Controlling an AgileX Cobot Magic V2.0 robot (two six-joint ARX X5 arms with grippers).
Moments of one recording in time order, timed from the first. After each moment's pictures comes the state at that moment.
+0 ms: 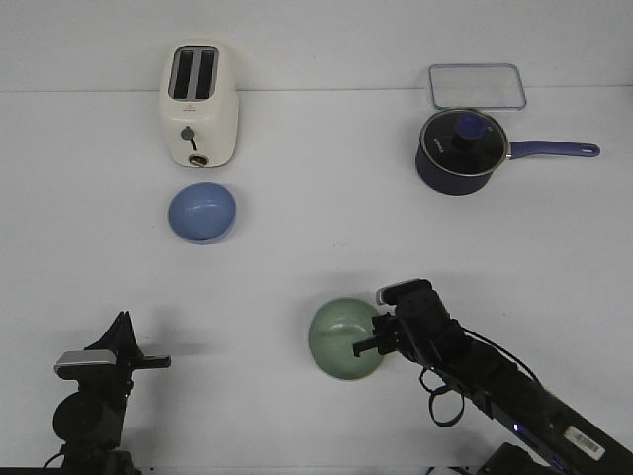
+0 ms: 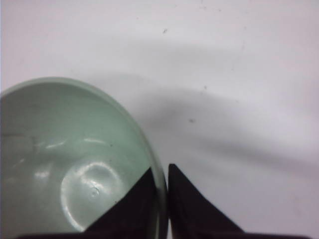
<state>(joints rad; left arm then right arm) -0.08 0.00 0.03 0.02 -0.15 0.03 0.65 1.09 0.70 -0.43 -0.01 0.44</state>
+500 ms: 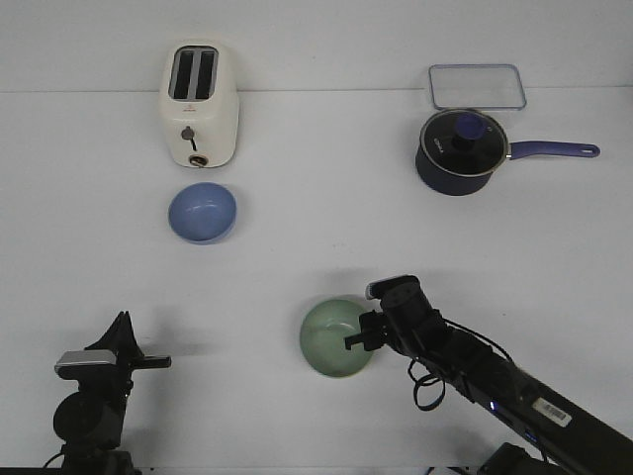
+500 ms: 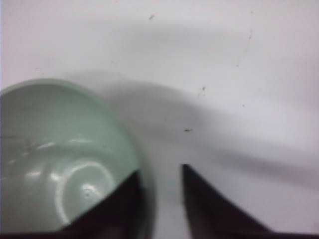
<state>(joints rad) -0.08 0.00 0.03 0.02 -0.15 0.03 0.65 1.23 0.70 -0.35 0.00 0.45</state>
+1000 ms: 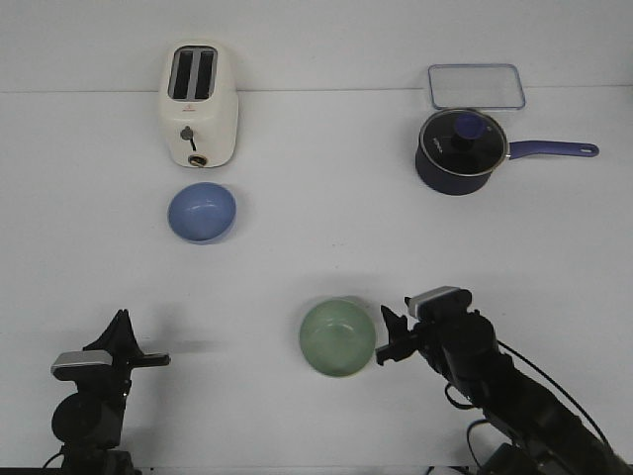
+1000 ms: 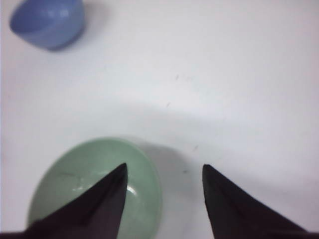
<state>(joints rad) -0.08 0.00 0.03 0.04 -0.15 -0.02 0.69 0.76 0.68 -0.44 0.11 0.37</state>
